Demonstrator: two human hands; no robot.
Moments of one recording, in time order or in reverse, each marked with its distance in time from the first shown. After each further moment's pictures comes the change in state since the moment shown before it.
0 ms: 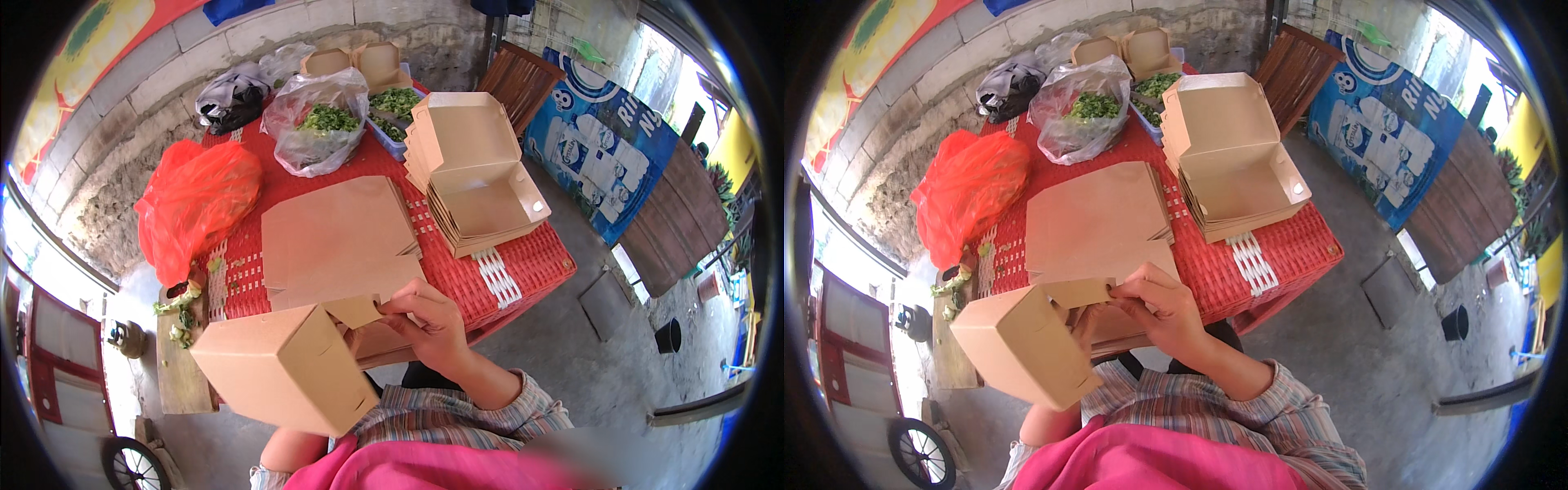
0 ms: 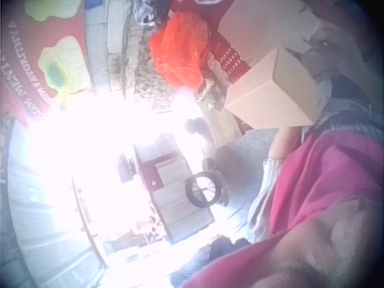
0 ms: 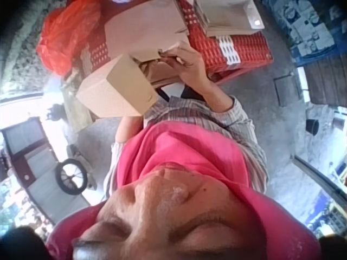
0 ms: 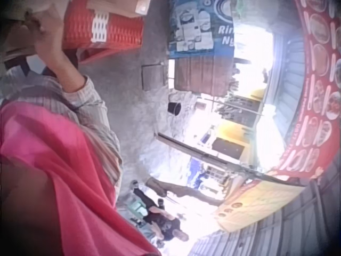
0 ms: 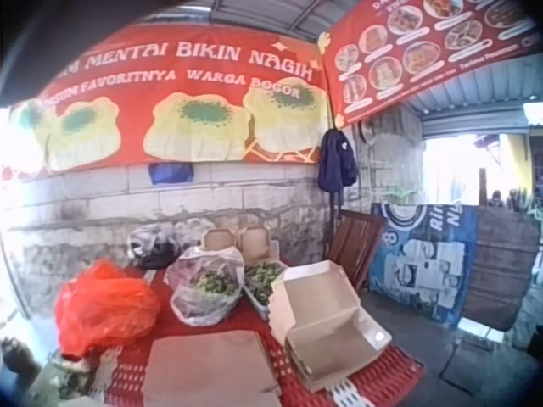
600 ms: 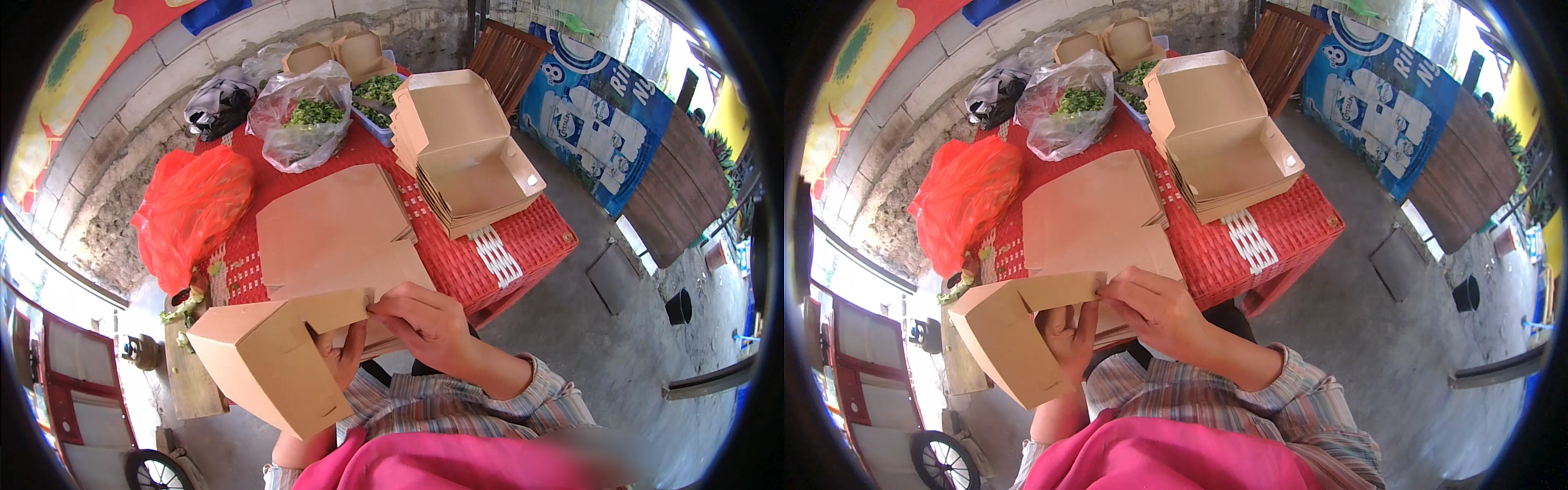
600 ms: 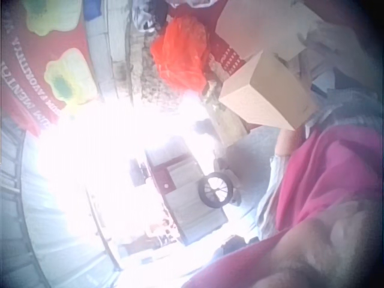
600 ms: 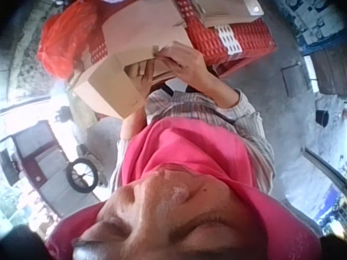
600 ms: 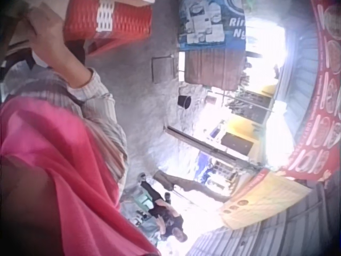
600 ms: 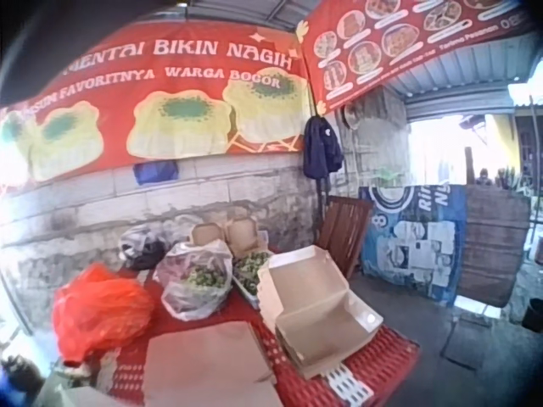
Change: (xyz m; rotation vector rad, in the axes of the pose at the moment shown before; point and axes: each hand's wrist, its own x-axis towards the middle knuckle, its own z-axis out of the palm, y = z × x) left_hand 0.010 0.015 -0.009 -0.139 0.074 -0.137; right_hand -0.002 -0.017 -0.002 -0.151 -0.016 -0.200
